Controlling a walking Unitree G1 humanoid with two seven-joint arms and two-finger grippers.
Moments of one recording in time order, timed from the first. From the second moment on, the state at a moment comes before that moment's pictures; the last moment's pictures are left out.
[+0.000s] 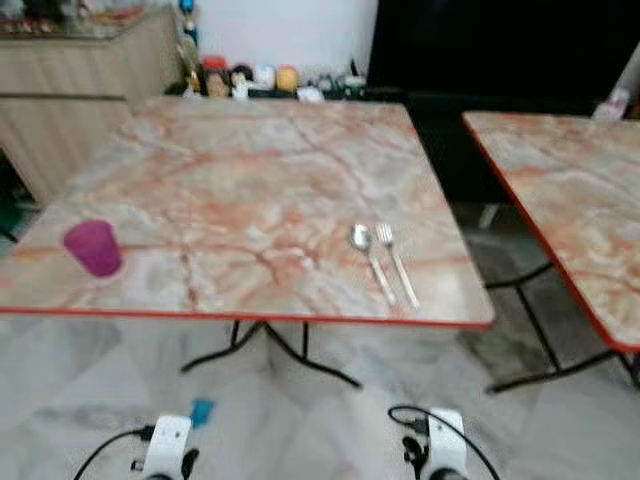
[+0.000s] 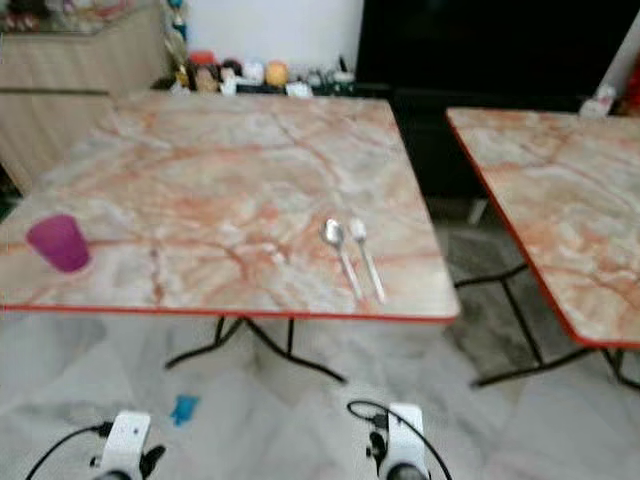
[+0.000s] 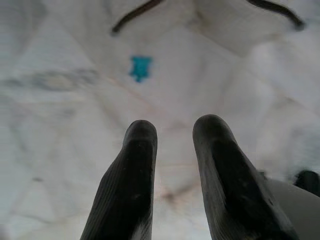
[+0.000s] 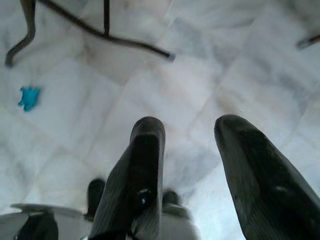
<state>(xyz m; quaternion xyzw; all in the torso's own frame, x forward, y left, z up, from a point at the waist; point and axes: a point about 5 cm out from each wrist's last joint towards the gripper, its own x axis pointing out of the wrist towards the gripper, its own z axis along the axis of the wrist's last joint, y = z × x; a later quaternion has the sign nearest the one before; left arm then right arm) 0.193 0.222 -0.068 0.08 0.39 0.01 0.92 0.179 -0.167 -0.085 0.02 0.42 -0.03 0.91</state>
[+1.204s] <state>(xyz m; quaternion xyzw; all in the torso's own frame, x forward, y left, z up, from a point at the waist) 0.189 0.214 -0.072 0.07 0.39 -0.01 0.92 0.169 -0.168 -0.091 0.05 0.44 -0.04 0.89</state>
